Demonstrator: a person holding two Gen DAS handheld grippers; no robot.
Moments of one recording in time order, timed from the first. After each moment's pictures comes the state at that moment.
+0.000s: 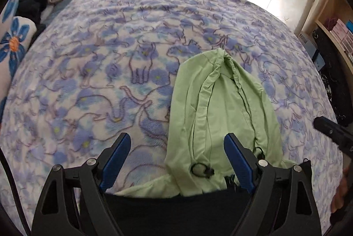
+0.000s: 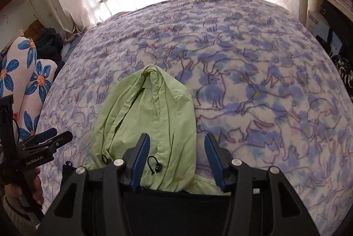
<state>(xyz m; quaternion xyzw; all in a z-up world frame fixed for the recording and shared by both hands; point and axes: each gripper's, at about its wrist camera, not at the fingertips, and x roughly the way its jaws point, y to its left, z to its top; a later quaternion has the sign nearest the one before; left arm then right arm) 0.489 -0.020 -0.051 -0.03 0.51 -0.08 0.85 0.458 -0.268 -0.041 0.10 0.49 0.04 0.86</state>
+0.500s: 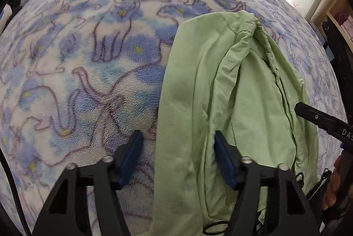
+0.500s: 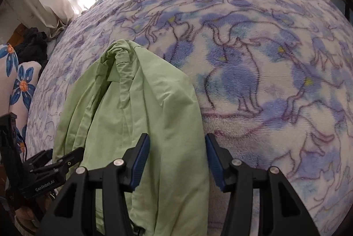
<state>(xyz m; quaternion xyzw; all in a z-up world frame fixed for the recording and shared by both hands) 0.555 -0.036 -0.162 -0.05 0.56 -0.10 0.82 0.543 -0.271 -0.150 0.15 0.53 0.05 0.83</state>
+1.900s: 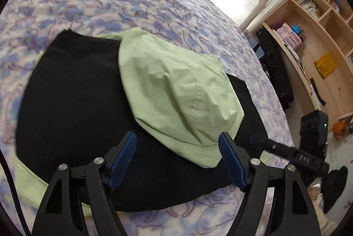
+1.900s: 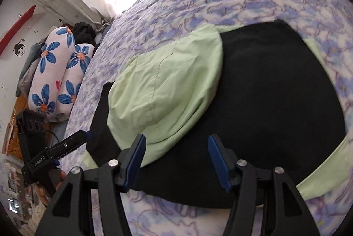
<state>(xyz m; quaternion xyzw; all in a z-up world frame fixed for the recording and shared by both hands) 0.197 0.032 -0.102 -0.19 0.49 -0.24 0.82 0.165 -0.247 -0.109 0.24 0.49 0.14 0.82</state>
